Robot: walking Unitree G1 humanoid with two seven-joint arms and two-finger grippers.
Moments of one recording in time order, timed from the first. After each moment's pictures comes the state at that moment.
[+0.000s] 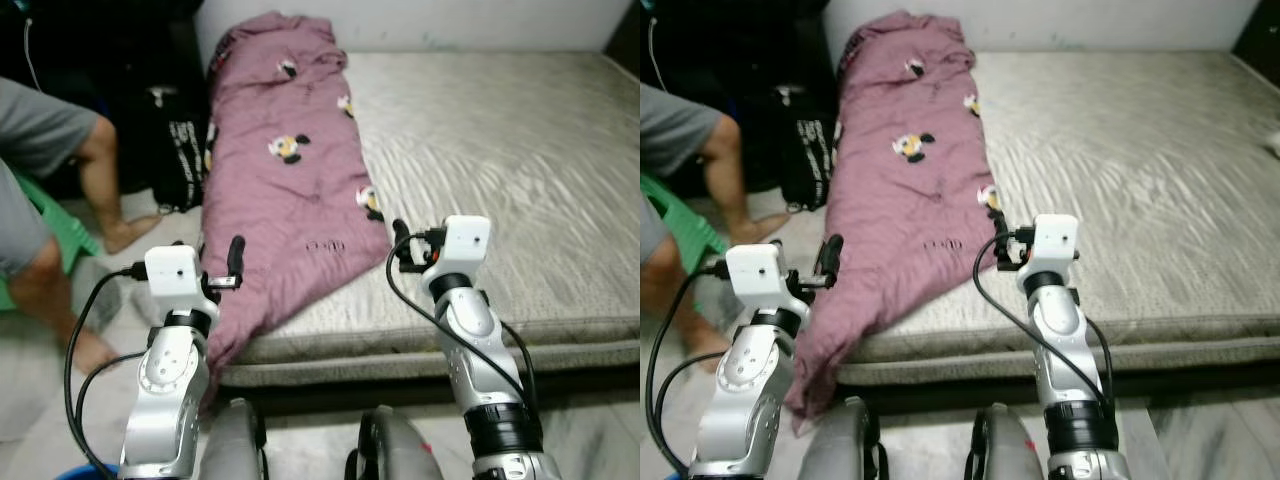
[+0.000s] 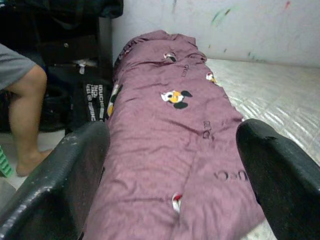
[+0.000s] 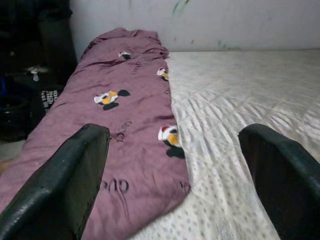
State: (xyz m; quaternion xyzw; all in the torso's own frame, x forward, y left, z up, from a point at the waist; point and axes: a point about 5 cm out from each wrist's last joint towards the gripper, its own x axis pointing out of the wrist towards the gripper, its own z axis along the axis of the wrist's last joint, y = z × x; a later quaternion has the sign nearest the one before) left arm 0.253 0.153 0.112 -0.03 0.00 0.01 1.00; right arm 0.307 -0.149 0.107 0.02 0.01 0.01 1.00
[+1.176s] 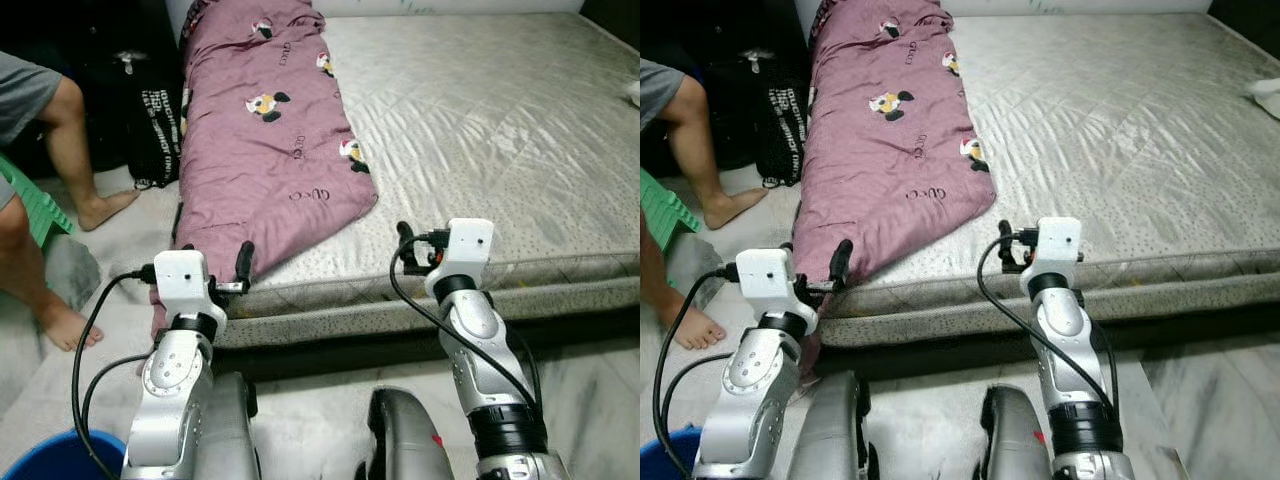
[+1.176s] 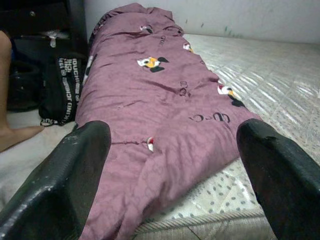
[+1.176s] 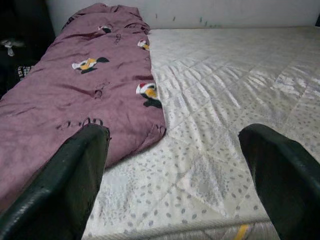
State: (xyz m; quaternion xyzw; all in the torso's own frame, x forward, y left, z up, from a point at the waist) left arm 0.251 0.147 0.109 -0.04 0.00 -0.02 1.00; right arm 0.306 -0.154 0.105 0.01 0.01 0.01 1.00
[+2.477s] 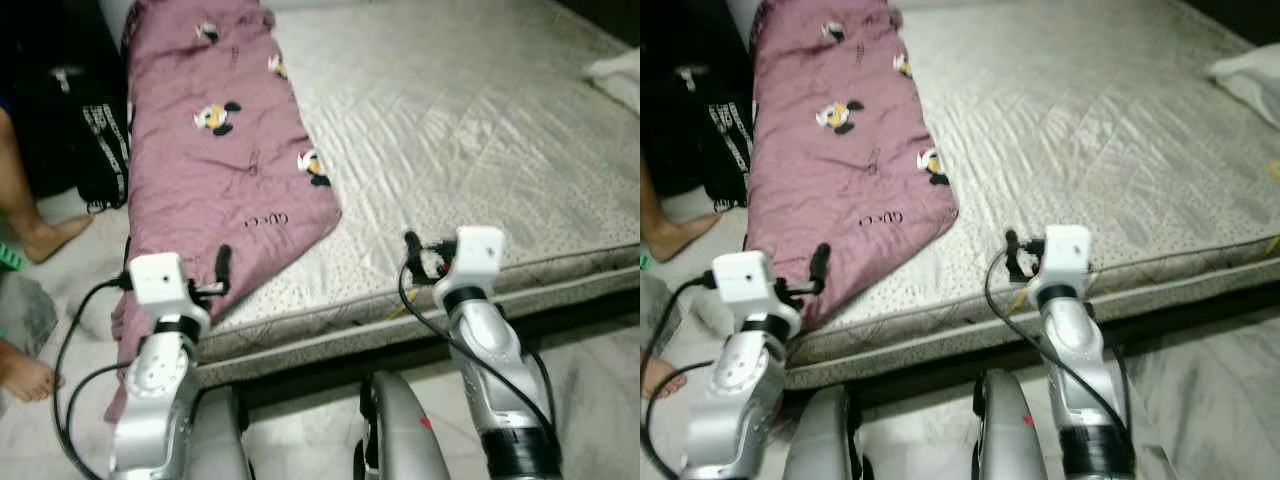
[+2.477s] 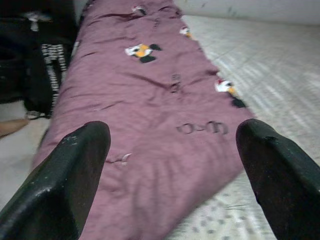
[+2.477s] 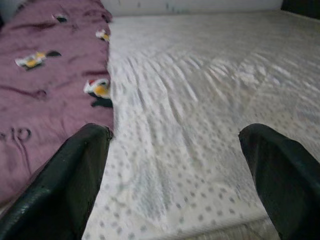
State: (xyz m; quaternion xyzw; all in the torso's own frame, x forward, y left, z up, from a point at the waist) left arm 0.252 0.172 0.106 -0.05 0.03 0.04 1.00; right arm 0.286 -0.168 0.106 0.00 0.03 0.00 1.00
